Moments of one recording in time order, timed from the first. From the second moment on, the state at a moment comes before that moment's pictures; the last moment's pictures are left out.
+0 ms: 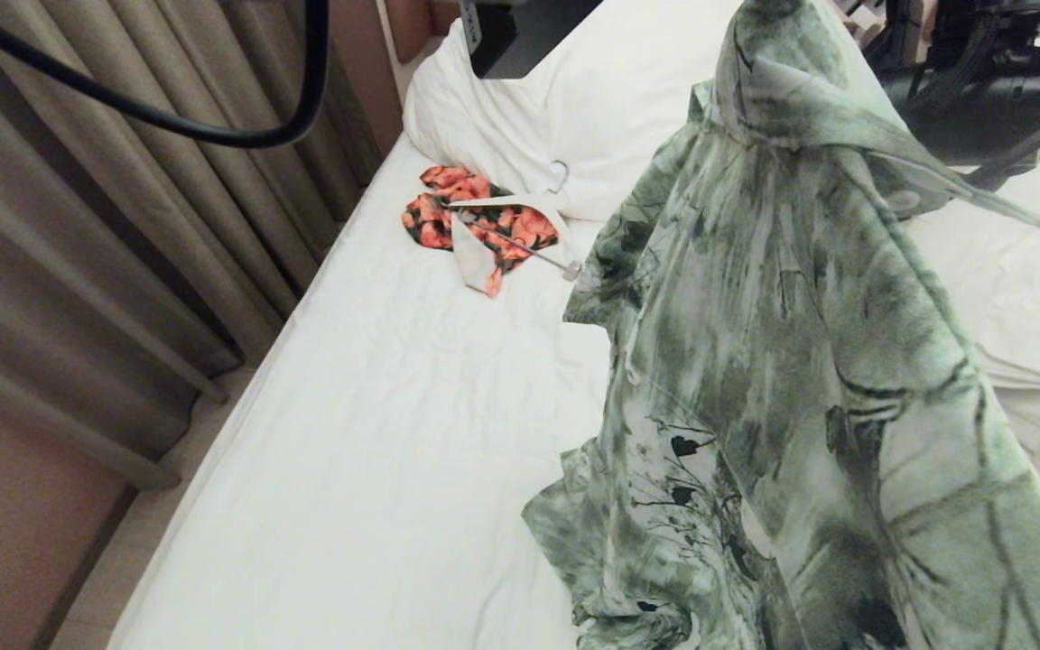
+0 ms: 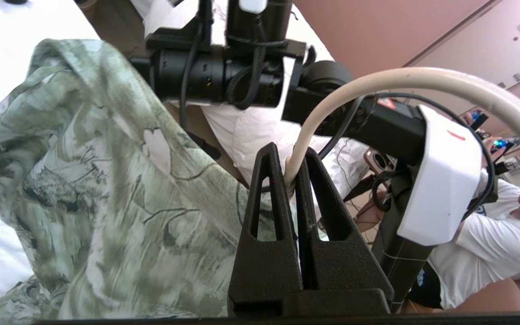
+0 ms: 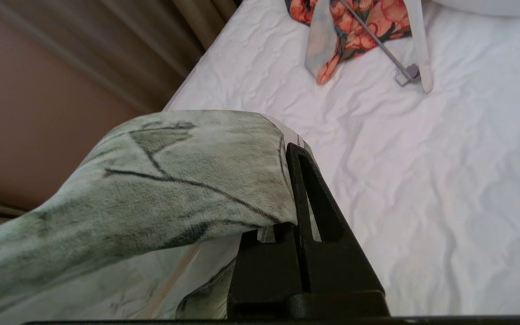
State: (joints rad) left arm -1.21 1.62 -1.87 0.24 0.16 -0.27; right arm 0.36 1.86 -1.98 0.22 0.32 0.12
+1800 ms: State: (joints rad) left arm -1.24 1.50 -1.71 0.16 0.03 -0.28; right arm 0.24 1.90 -1.98 0.18 0.58 0.31
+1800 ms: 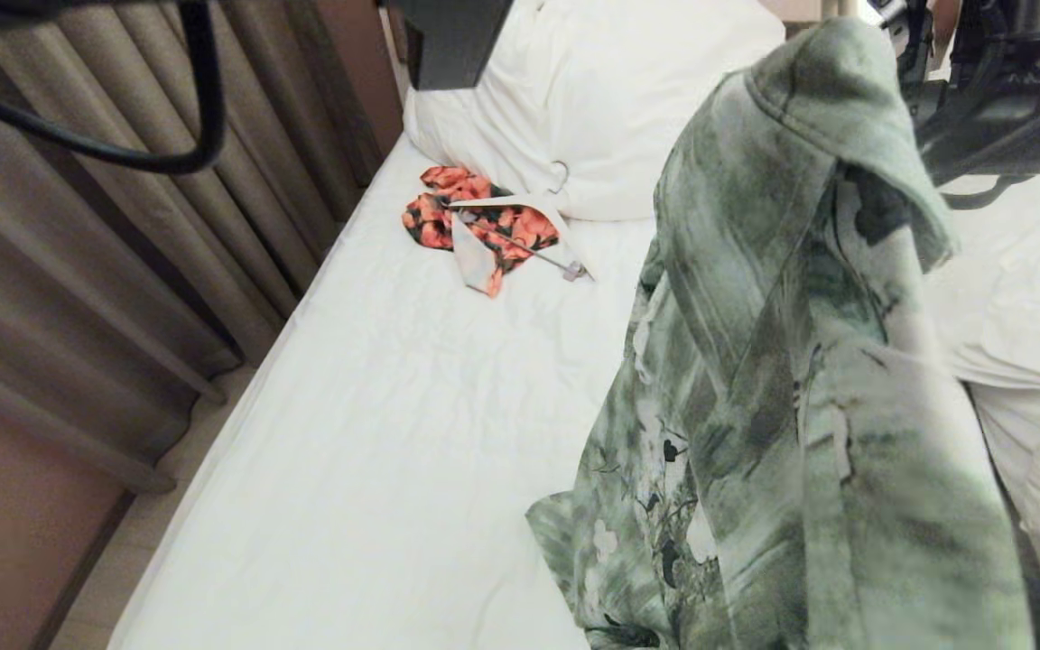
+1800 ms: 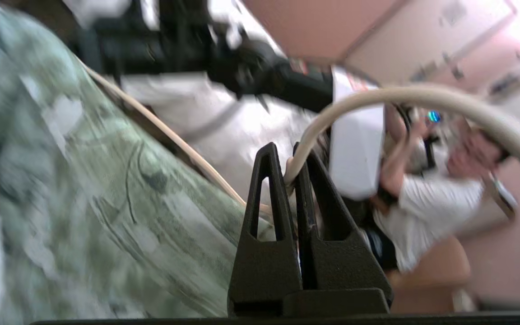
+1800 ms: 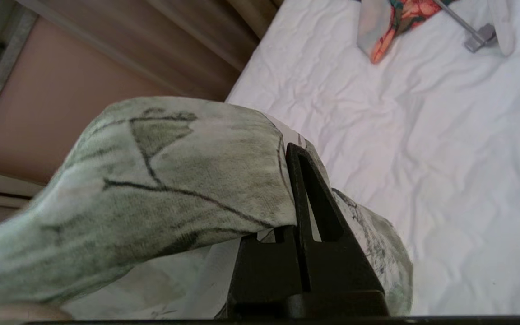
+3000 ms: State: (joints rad) left arm -0.94 1.65 -1.72 -0.11 0.03 -0.17; right arm 0.22 2.00 -1.97 0.15 0.55 0.21
